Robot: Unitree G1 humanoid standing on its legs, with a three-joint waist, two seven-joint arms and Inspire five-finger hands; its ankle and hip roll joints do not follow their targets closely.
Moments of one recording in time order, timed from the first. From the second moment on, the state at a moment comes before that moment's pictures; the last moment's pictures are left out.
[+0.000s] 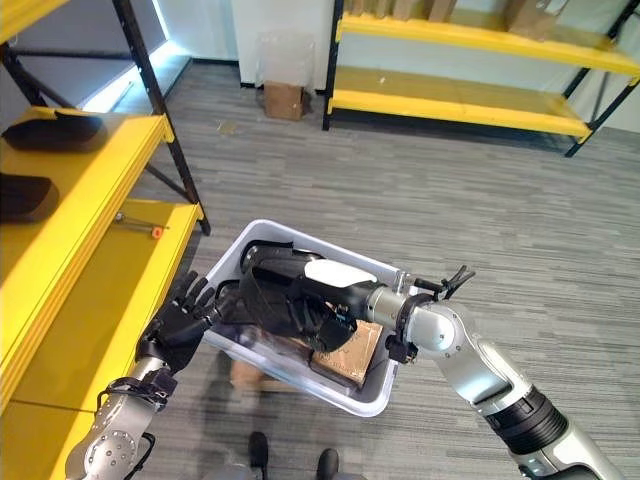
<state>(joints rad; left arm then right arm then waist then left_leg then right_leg) 0.14 0.29 0.05 -0.08 -0.86 0.14 -0.03 -0.33 -0.80 0.39 -0.31 -0.16 0.00 0.57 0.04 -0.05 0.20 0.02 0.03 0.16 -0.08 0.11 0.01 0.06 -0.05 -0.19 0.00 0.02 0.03</state>
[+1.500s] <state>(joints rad) 0.19 0.27 0.08 0.06 -0.85 0.13 -0.07 -0.40 -1.00 0.53 -0.01 -0.69 -0.41 0.34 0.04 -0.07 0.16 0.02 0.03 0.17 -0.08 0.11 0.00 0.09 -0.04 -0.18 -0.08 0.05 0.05</state>
